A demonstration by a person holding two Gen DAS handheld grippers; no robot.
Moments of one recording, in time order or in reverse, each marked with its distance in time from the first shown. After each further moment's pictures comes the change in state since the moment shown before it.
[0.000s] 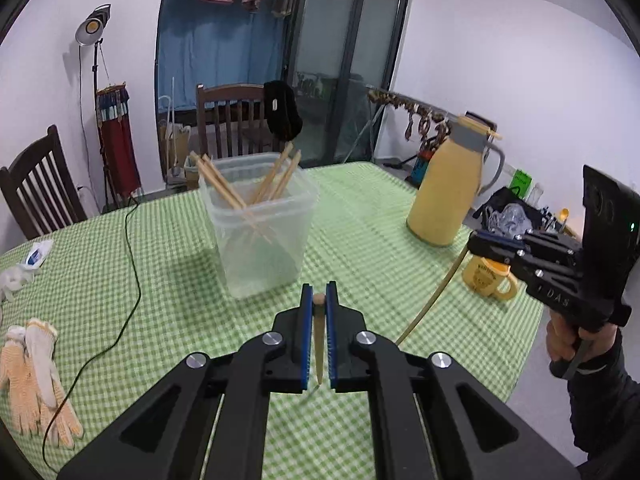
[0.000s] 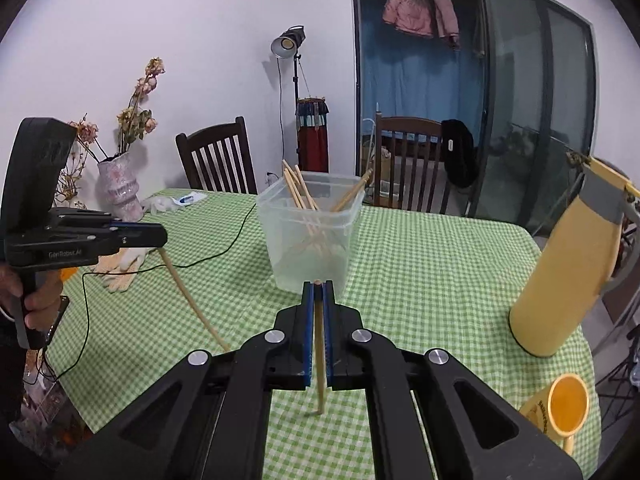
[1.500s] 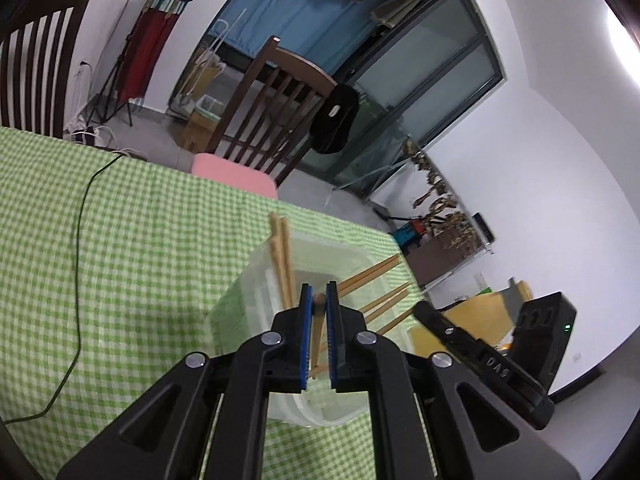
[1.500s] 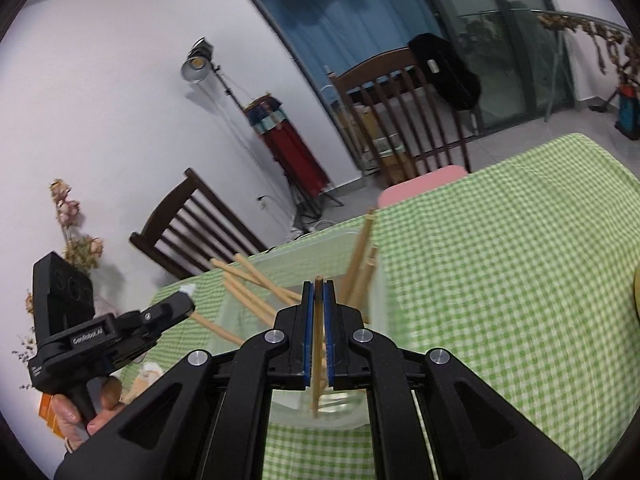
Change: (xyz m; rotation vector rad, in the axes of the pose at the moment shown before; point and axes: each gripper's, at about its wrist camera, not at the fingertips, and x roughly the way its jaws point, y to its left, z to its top) left arm 0.166 0.190 0.099 -0.534 0.020 -0.173; right arm 0.220 -0.069 0.103 0.524 0.076 0.087
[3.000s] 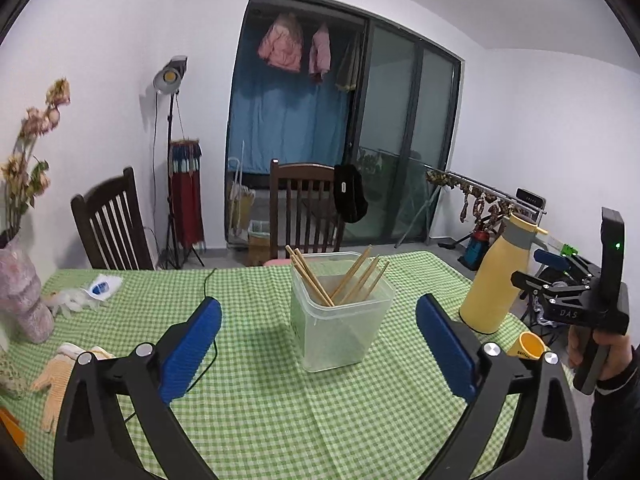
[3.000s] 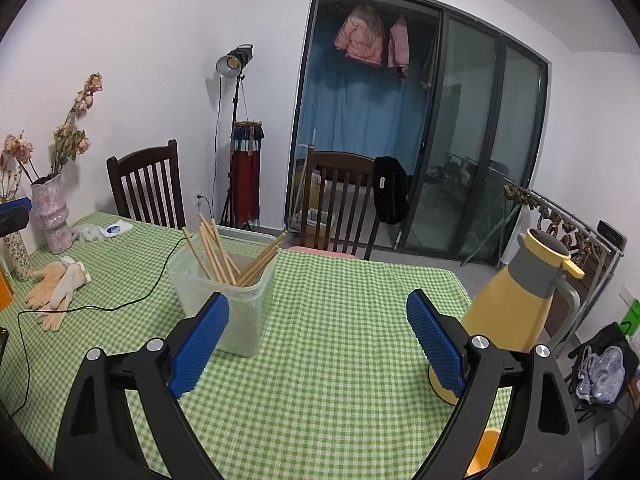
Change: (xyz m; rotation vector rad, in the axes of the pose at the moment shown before) left arm -0.220 -0.126 -0.157 0.462 -0.366 0.310; right arm -0.212 0.026 -0.077 -0.542 -0.226 -0.335
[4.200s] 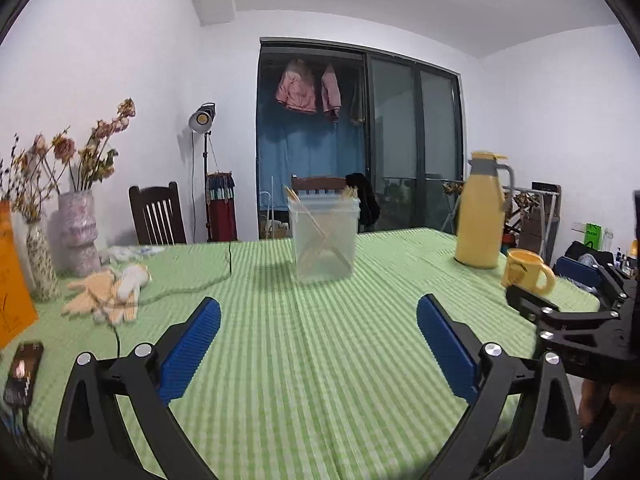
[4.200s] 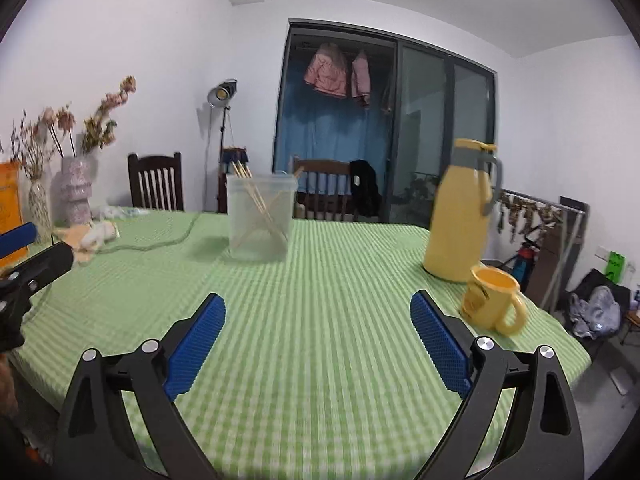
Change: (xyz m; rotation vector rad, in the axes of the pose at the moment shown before) left arm -0.148 -0.126 -0.289 0.081 -0.175 0.156; right arm -0.141 0.107 -0.233 0.082 -0.159 -0.132
